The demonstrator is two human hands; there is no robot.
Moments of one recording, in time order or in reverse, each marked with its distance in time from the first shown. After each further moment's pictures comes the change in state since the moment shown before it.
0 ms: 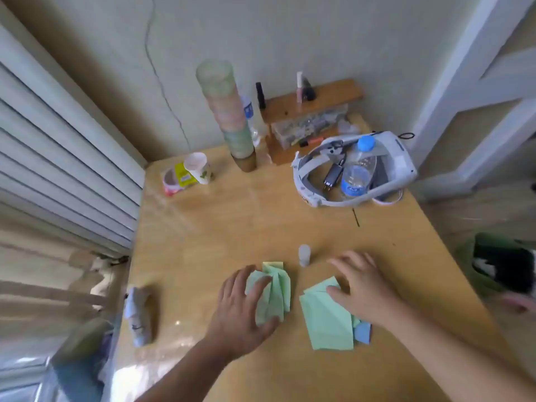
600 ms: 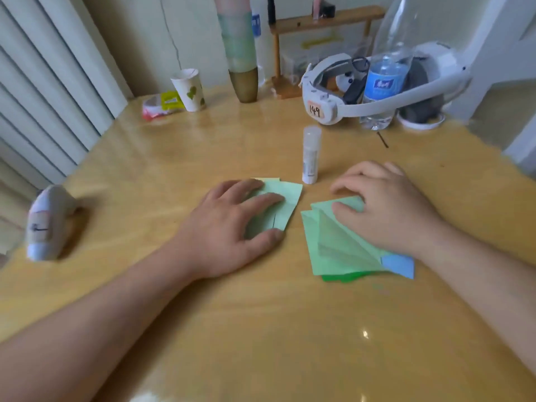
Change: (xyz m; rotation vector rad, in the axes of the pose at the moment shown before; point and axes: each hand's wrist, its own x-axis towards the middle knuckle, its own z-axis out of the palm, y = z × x) left_hand 0.011 -0.015 0.070 0.131 0.145 0.134; right_hand 0.026 0.030 0.078 -0.123 0.481 -0.299
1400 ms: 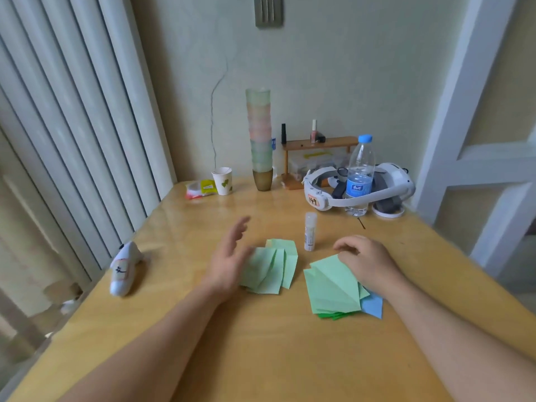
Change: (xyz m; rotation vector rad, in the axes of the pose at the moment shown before) left_hand -0.006 -0.017 -0.009 -0.928 0.425 -0.247; right_hand 0.001 -0.001 -0.013 0.419 0.080 0.197
